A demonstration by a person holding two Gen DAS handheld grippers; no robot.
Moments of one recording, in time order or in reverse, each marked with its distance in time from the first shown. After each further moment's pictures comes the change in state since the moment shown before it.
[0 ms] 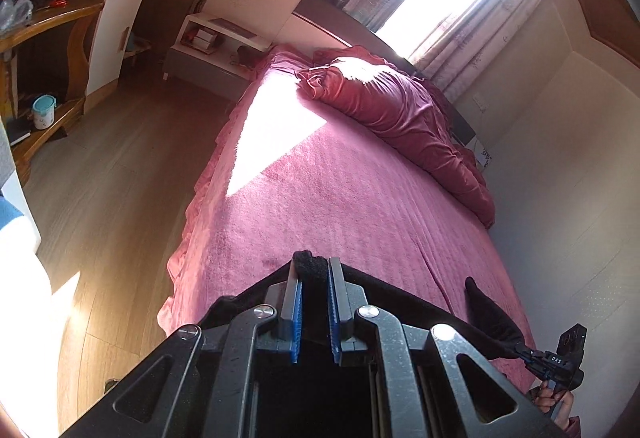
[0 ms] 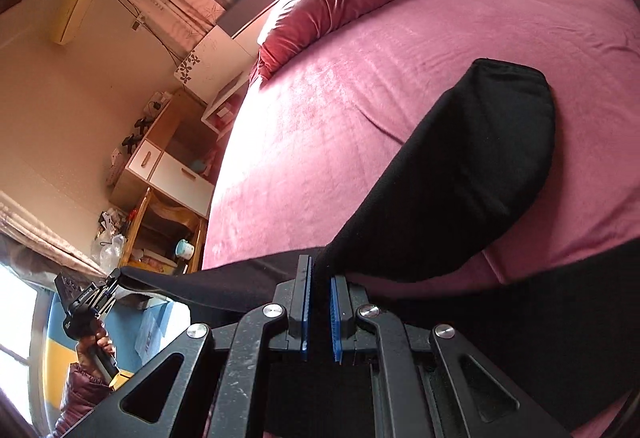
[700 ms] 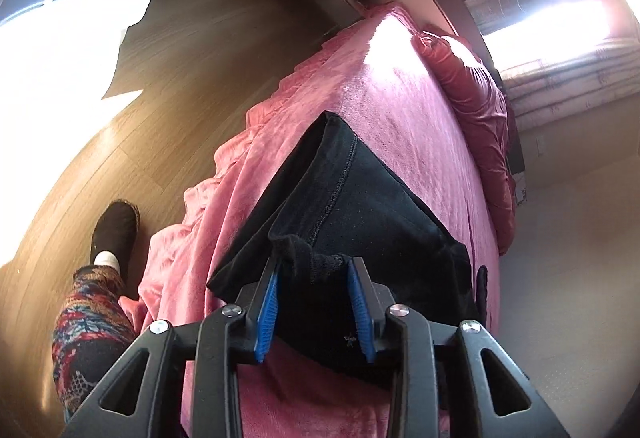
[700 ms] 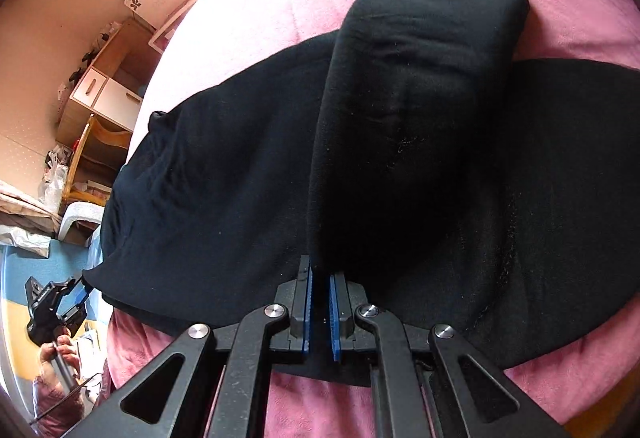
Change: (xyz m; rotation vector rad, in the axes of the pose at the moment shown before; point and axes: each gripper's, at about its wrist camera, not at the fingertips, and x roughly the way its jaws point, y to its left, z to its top) left arm -0.040 0.107 -0.178 -0.480 0.163 0.074; right arm 0.068 -0.053 -0.124 0.003 0.251 -0.184
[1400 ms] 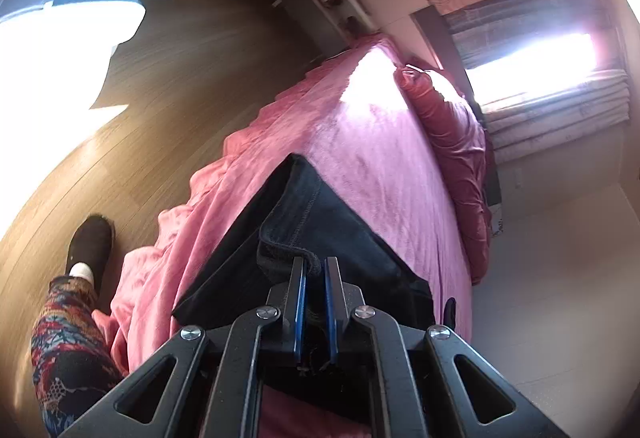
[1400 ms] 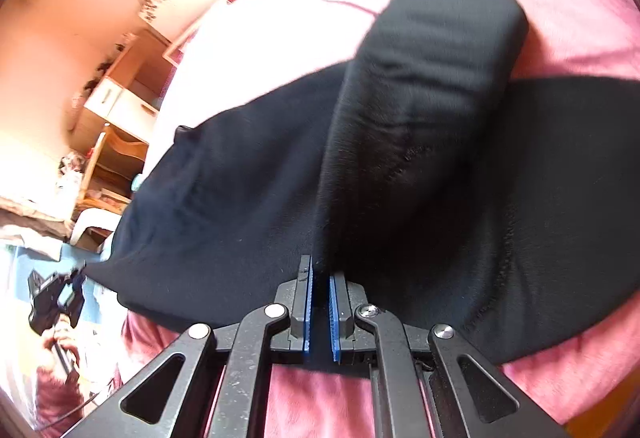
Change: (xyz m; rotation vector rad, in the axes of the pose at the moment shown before) left arm -0.019 -0.026 0.017 0.025 -0.114 -0.094; right arm -0.037 0.000 -0.013 -0.024 -0.078 0.051
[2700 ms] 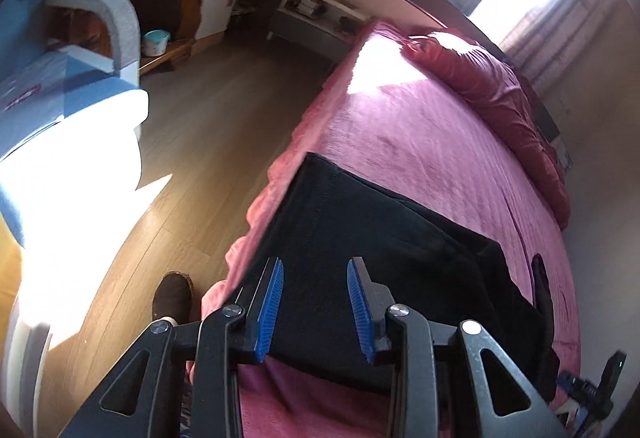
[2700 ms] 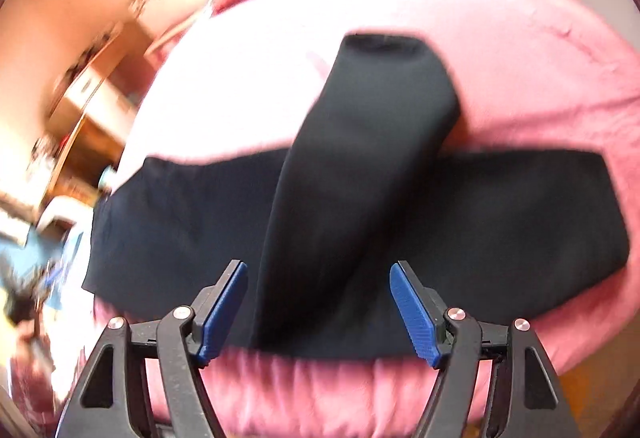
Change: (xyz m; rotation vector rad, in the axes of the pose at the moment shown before) left arm 0.008 -0.058 -0.044 0.357 -0.023 0.304; right arm -0.056 -0.002 0.040 -0.074 -0.061 -0.180
